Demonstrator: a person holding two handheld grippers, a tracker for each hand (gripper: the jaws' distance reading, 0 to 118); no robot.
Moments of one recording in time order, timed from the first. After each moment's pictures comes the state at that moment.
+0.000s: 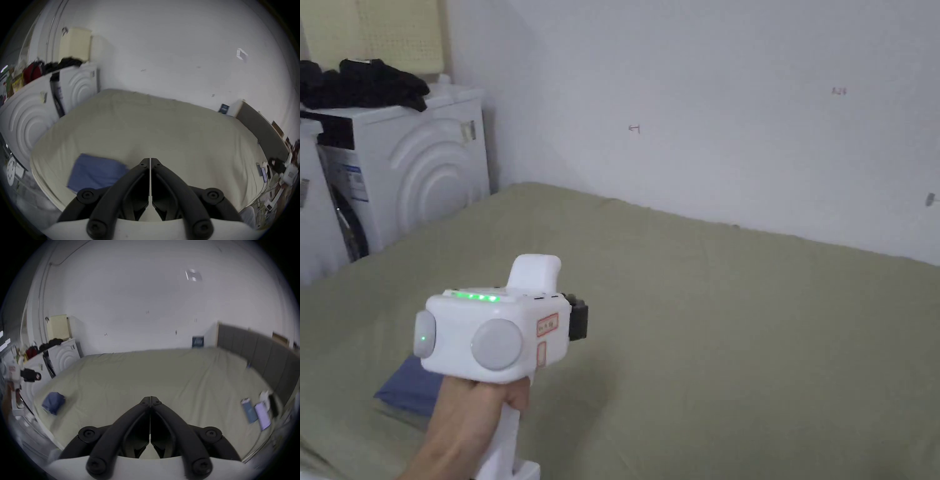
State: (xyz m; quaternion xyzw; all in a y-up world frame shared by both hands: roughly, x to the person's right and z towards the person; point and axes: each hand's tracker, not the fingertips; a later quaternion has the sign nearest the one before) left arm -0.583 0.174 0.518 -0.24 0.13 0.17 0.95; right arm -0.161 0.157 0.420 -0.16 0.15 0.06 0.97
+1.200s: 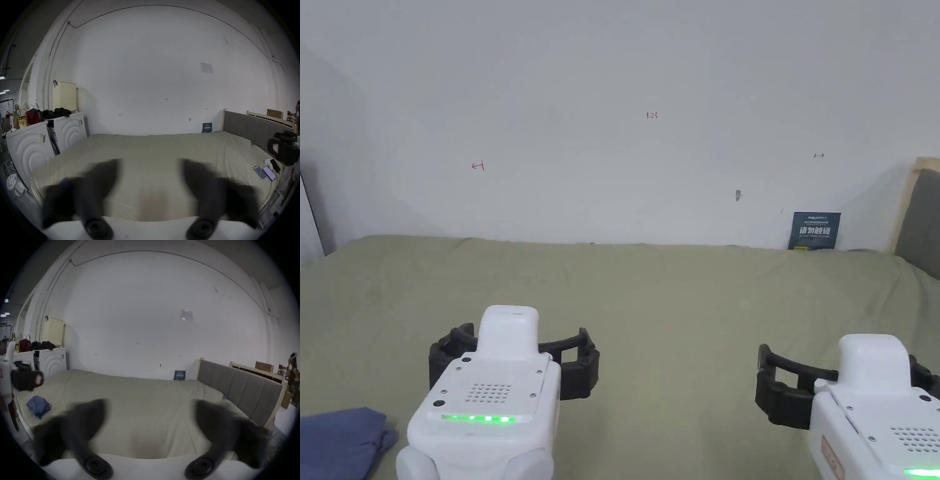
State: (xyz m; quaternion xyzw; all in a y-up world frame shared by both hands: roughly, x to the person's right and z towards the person) left arm -0.442 0.185 0.524 -0.08 0.18 -0.02 0.98; right arm -0.133 0.169 0.448 -0.05 0.12 0.04 0.99
